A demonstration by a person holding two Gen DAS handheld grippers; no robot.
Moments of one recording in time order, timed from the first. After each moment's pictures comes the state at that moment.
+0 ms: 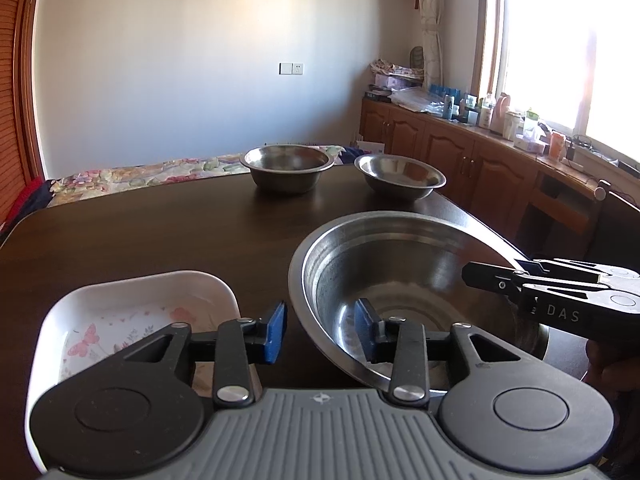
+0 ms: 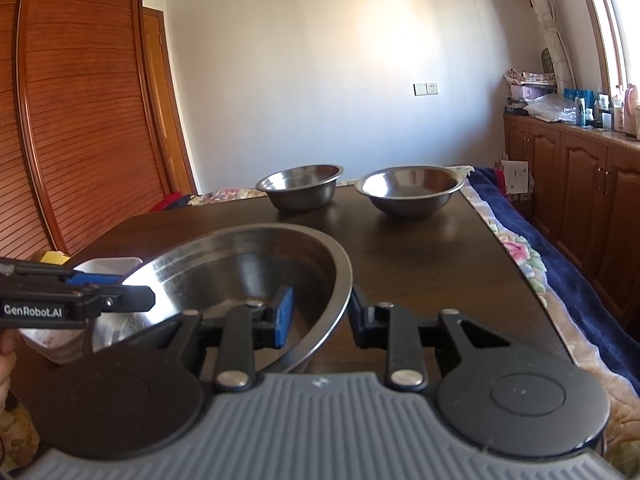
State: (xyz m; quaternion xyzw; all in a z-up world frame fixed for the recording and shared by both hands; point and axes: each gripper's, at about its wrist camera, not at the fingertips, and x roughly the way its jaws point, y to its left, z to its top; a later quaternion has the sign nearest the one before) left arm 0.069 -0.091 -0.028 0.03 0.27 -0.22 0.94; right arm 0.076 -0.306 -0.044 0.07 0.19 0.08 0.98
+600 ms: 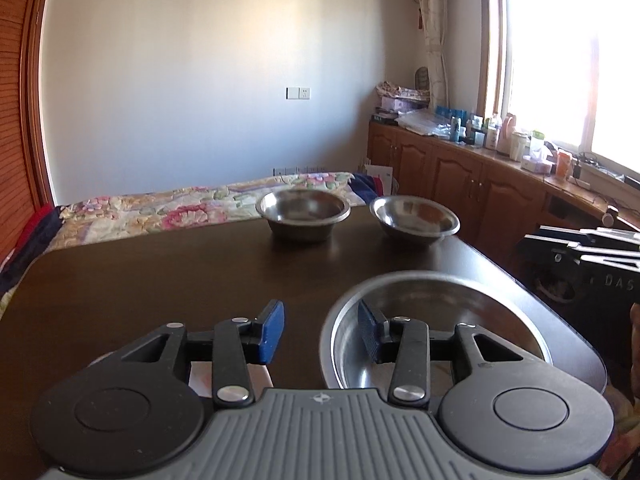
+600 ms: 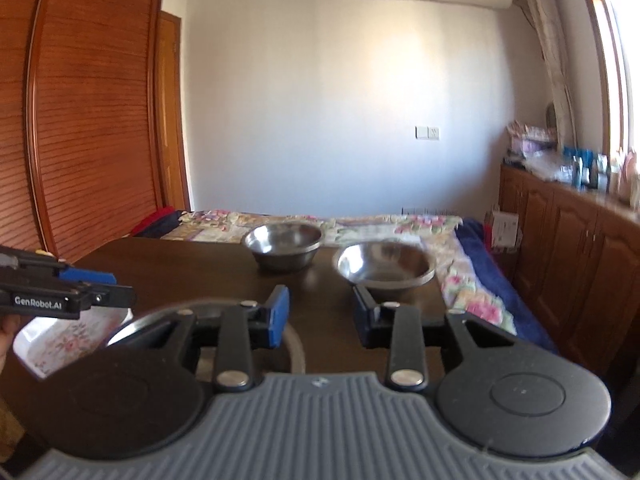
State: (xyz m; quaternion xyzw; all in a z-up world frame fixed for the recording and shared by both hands) left arm 0.091 -0.086 0.007 0.04 0.23 -0.21 0.95; right arm 0.086 -0.329 0.015 0.00 0.15 0.08 0.99
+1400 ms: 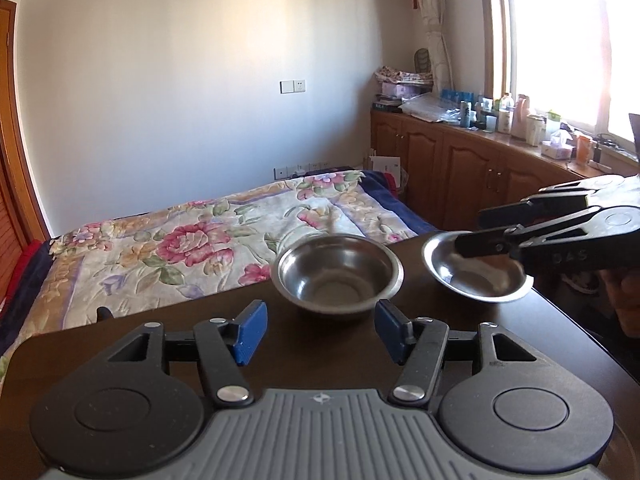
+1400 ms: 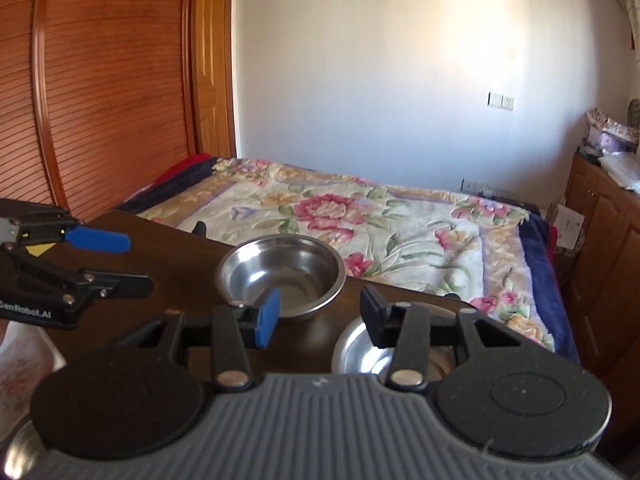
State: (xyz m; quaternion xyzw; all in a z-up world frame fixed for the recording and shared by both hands) left arm 0.233 -0.112 0.024 0.08 0.25 -0.21 0.94; right arm 0.260 -0.322 0.027 -0.05 0.24 0.17 0.95
